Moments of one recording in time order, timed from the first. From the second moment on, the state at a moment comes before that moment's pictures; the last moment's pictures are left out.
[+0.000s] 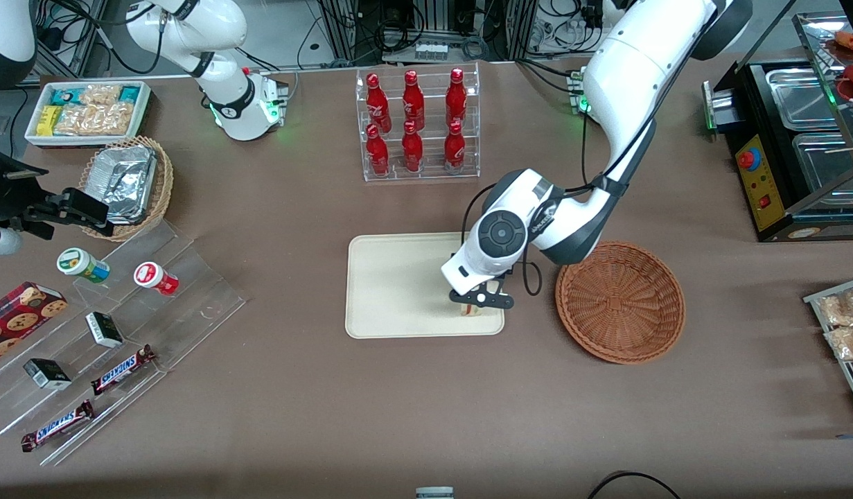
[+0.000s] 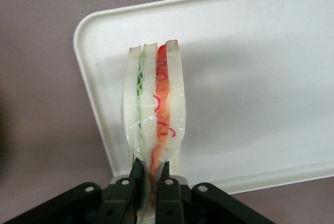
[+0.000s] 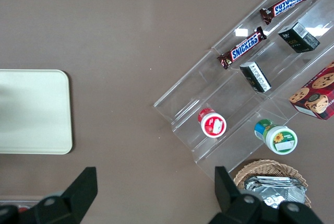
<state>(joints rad) -0.38 0.67 -0.34 -1.50 0.07 2.03 -0.54</state>
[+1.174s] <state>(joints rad) -0.43 0.82 -0.33 -1.34 0.14 2.03 -0.64</state>
